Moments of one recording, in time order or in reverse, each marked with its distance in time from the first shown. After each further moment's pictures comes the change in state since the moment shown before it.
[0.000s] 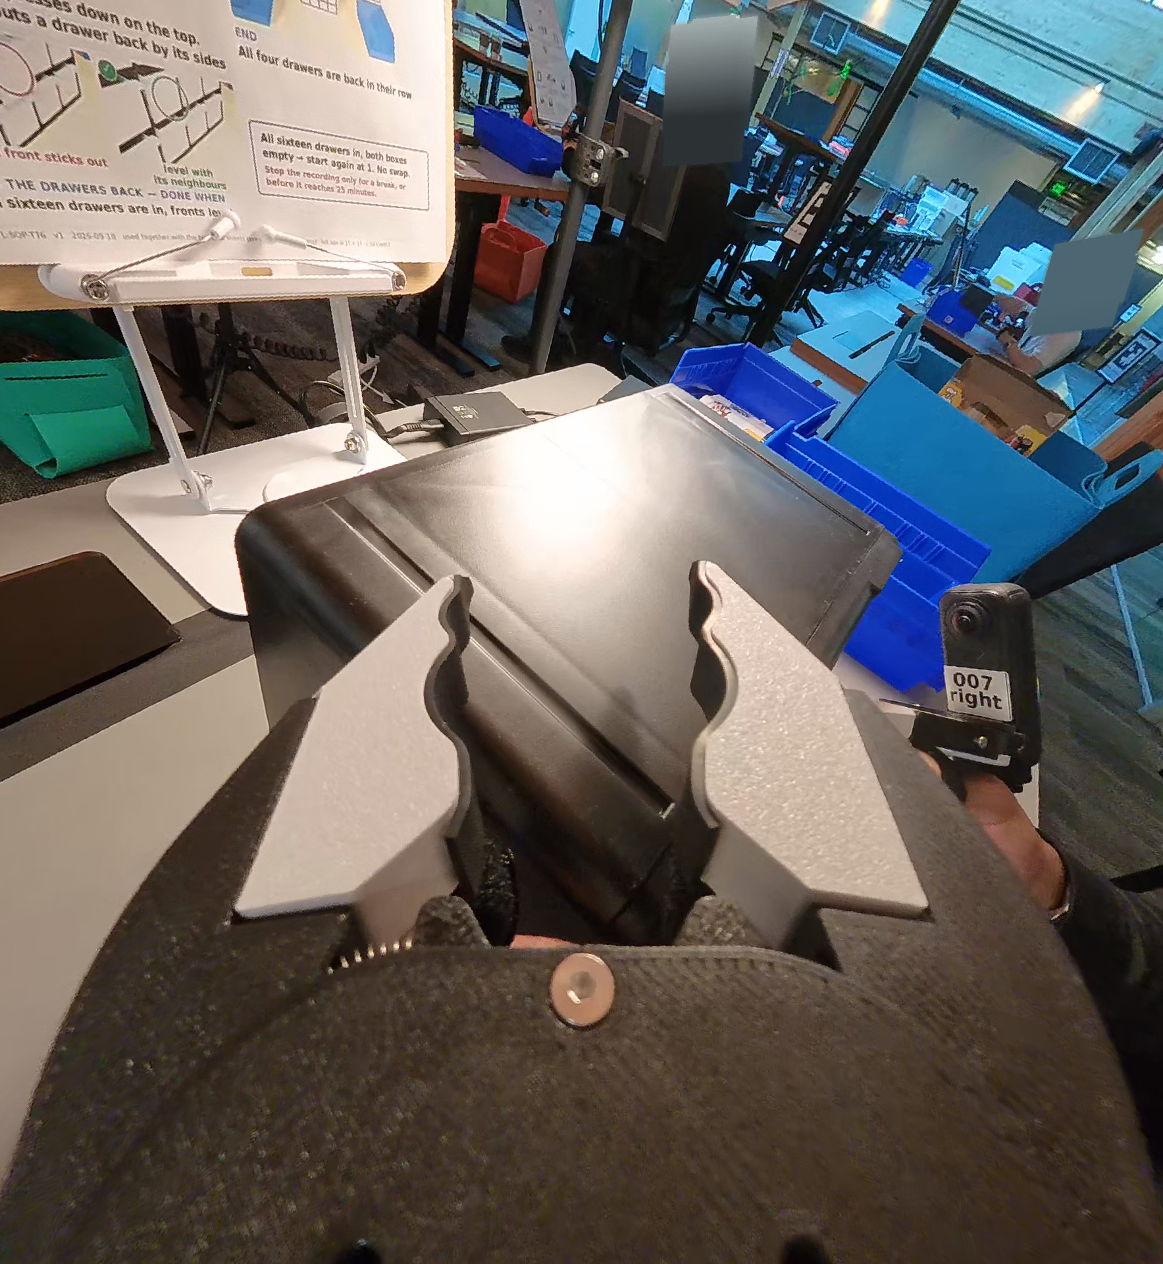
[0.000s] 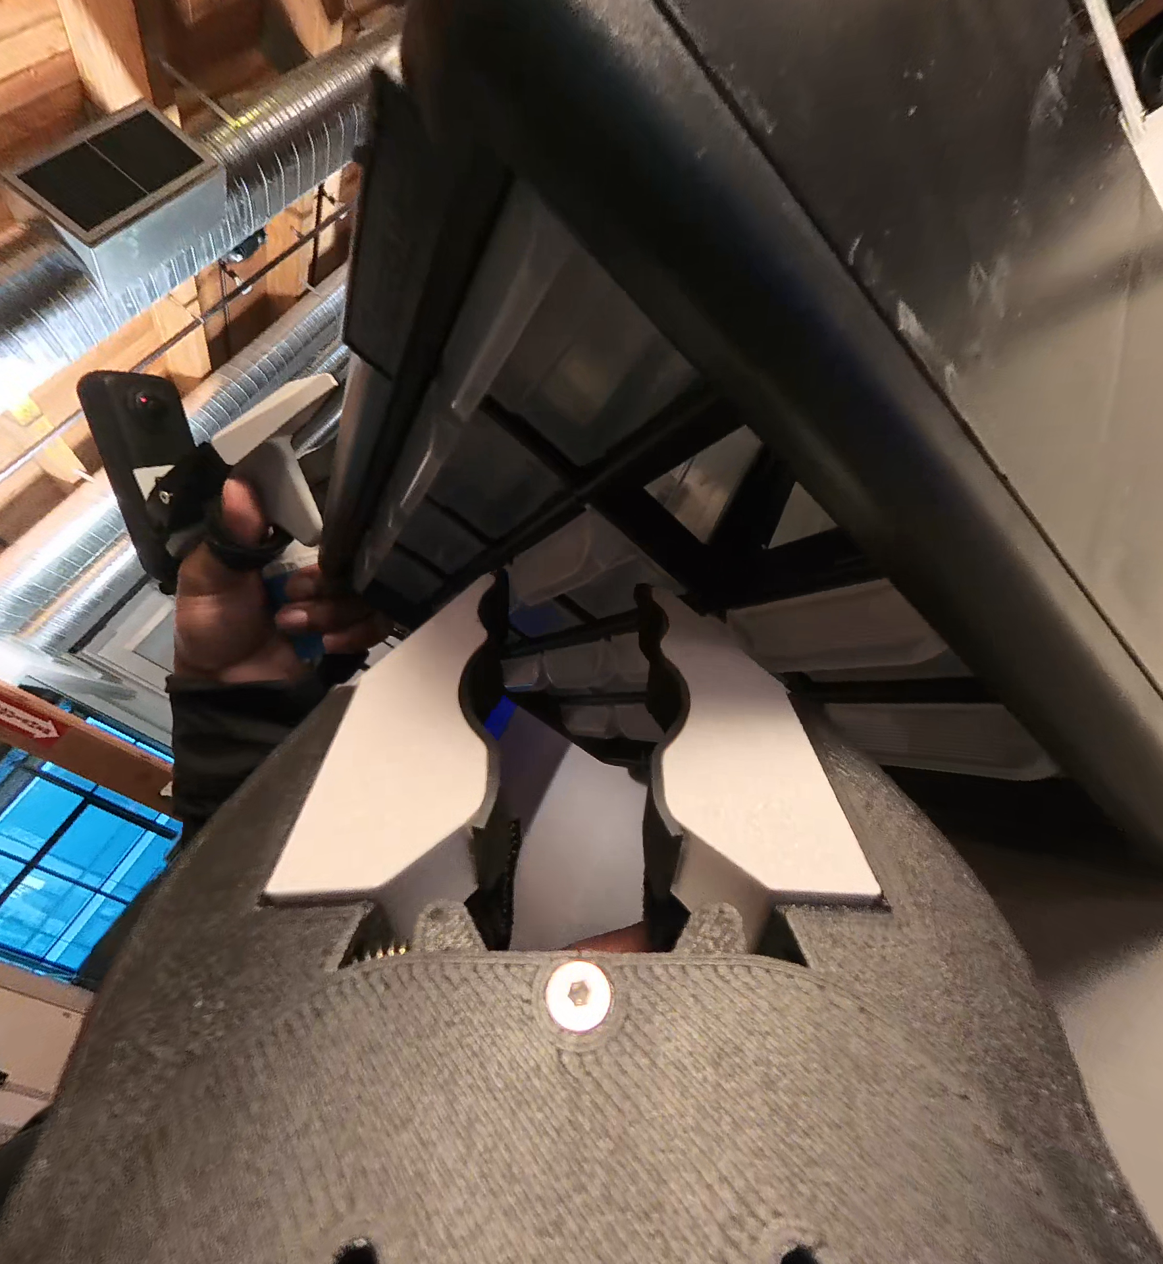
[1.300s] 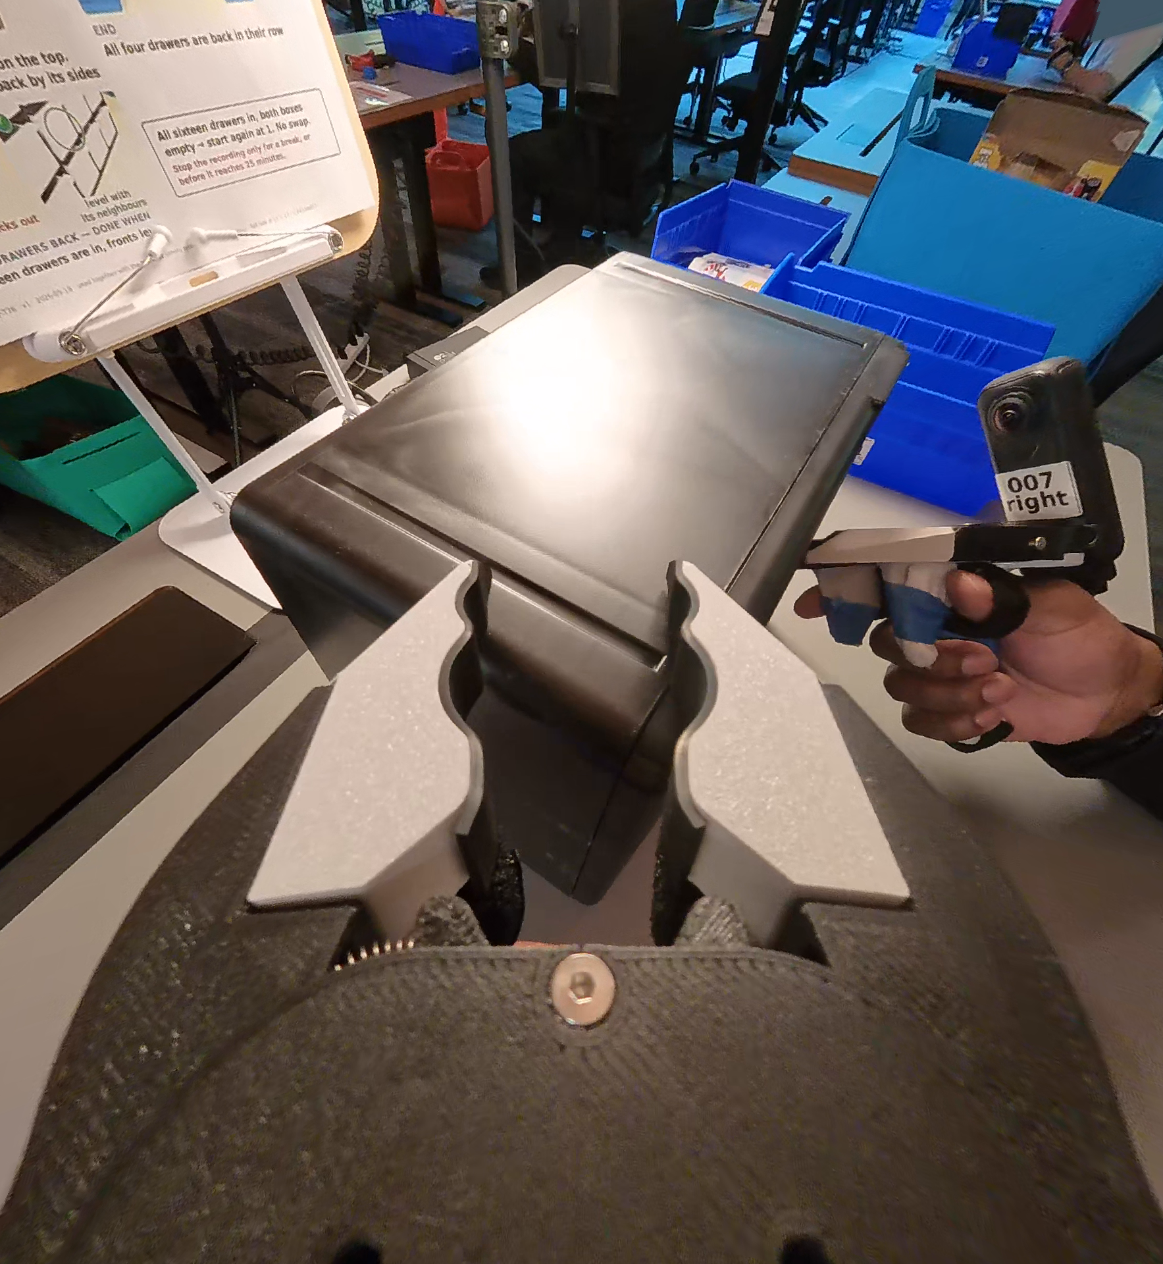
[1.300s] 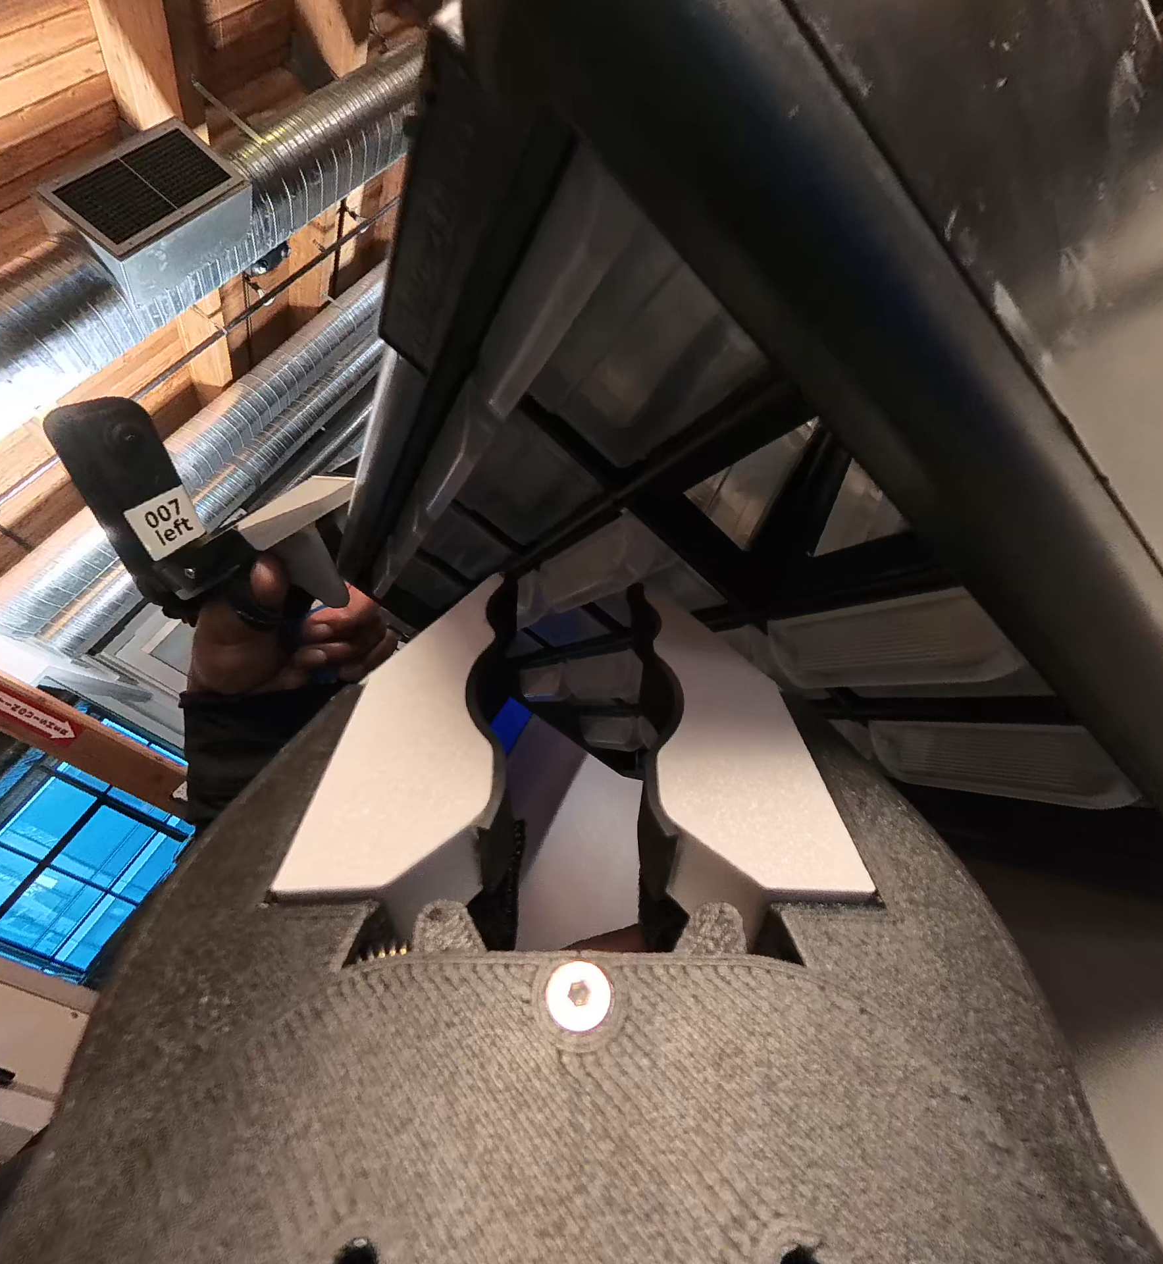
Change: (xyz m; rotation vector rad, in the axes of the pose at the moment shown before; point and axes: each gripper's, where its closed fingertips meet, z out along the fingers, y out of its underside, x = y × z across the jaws) left arm 0.006 0.025 -0.023 -0.129 0.030 0.285; right arm -0.009 0.000 0.008 0.017 -0.023 -0.002
